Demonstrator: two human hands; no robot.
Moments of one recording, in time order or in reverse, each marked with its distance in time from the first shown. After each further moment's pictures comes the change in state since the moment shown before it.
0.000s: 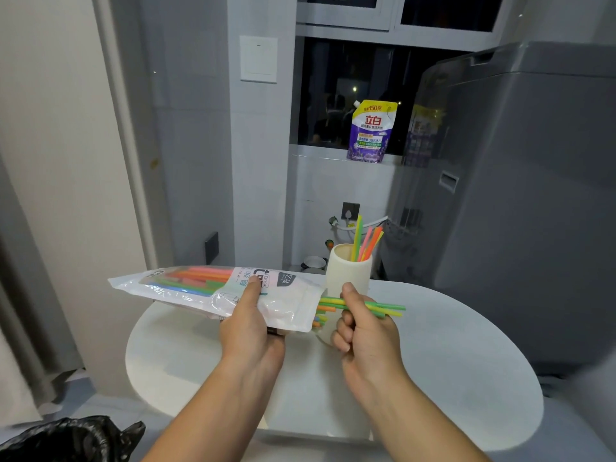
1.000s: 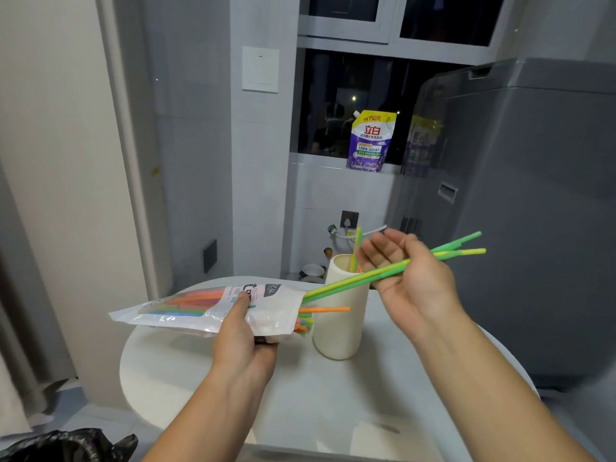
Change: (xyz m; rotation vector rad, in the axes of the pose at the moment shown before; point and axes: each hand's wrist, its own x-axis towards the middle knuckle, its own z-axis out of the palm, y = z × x) left_hand 0.012 0.005 -0.006 -0.058 0.051 -0.083; right_hand 0.022 -0.099 0.029 0.208 -0.129 -0.093
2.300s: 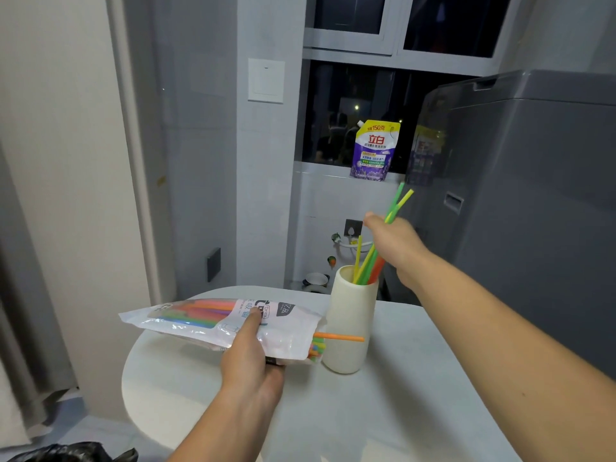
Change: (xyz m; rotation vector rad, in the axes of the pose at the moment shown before) left_hand 0.007 -0.007 -0.007 0.040 -0.022 0.035; right_hand 0.080 -0.010 0.026 -1.228 0.049 -0.164
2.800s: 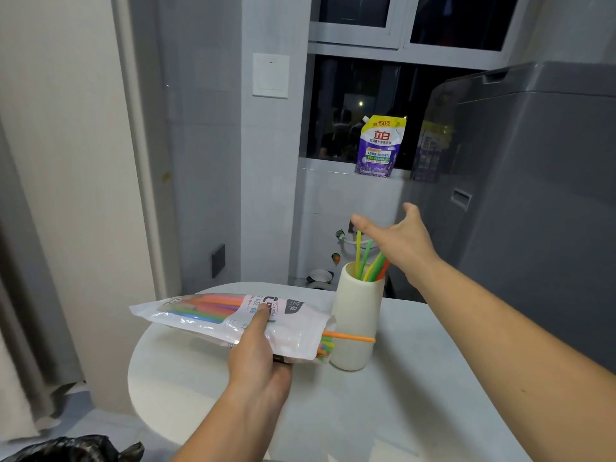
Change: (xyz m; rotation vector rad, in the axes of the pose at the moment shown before) left_hand -0.008 0.002 0.002 0.035 0.006 -0.043; right_hand 0.016 0.021 0.003 -0.049 0.074 -0.087
